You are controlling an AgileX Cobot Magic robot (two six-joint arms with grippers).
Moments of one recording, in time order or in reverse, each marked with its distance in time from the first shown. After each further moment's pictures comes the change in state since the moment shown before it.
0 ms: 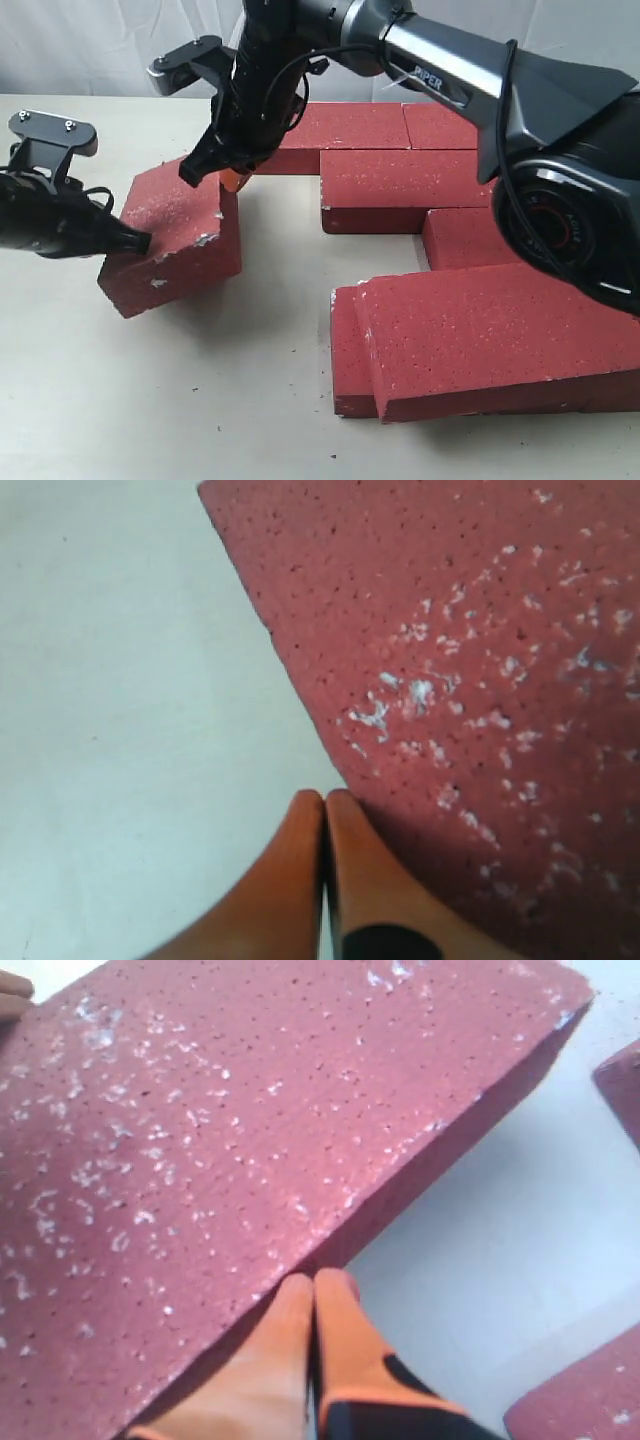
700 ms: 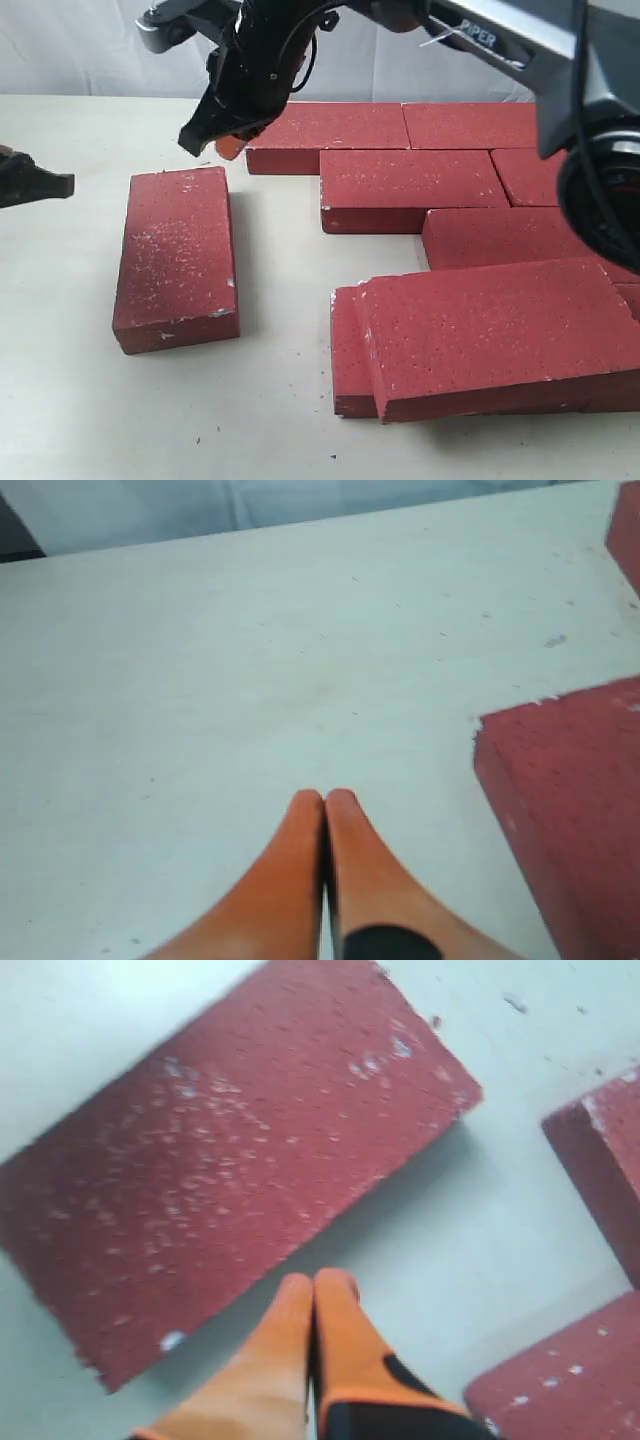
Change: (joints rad) left arm 0.131 -0.121 0.109 0.017 -0.393 -0.018; right arm 0.003 -0.131 0.065 0.014 -0.003 -0.092
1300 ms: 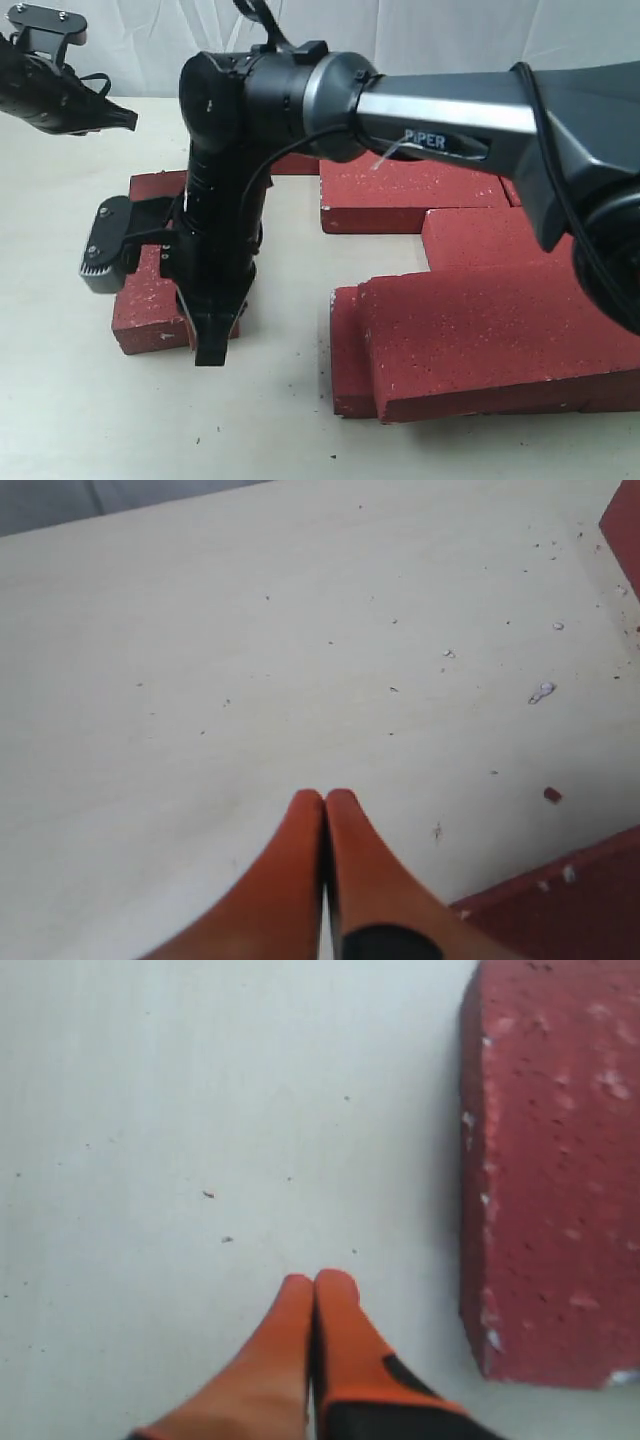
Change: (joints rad) left arm 0.034 0.481 -0.715 0.278 0.554 -0.173; right arm 0.197 -0.078 0.430 0.124 0.011 -0.500
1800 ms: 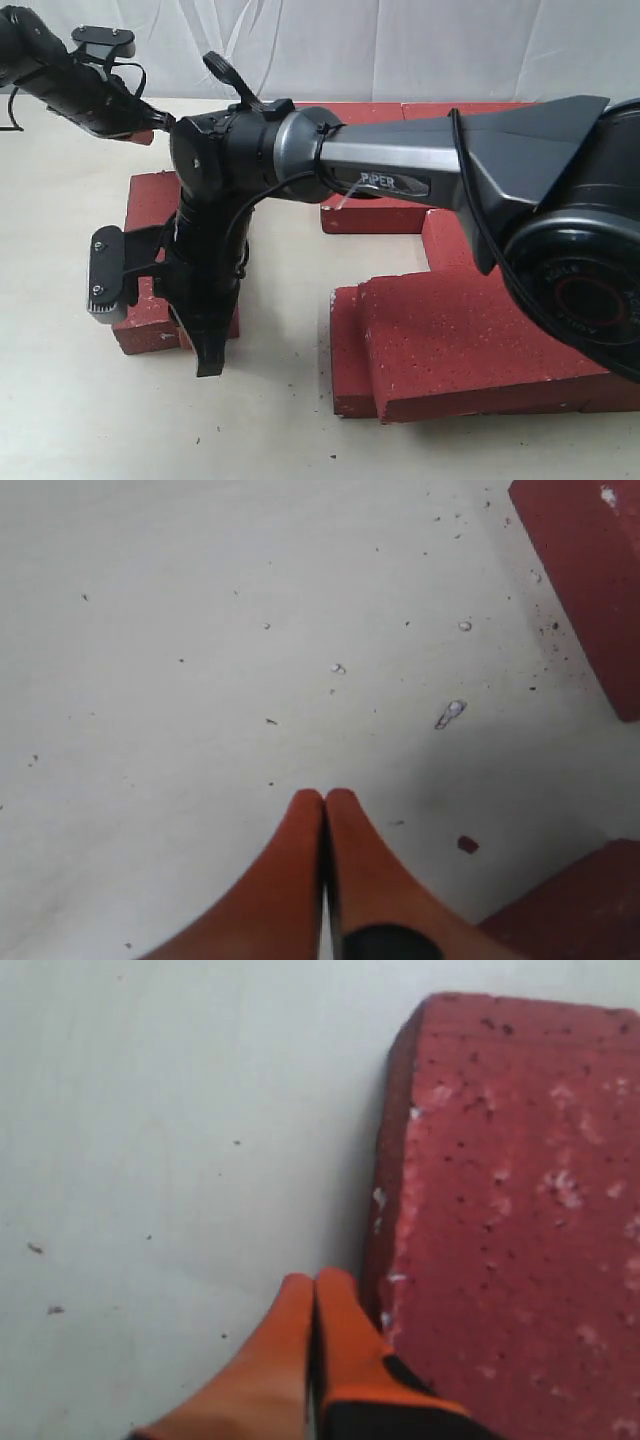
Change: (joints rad) left arm -0.002 0.259 -0.321 -0.278 0.261 0.243; right arm 0.022 0.096 0.002 -0.048 -0.205 -0.126
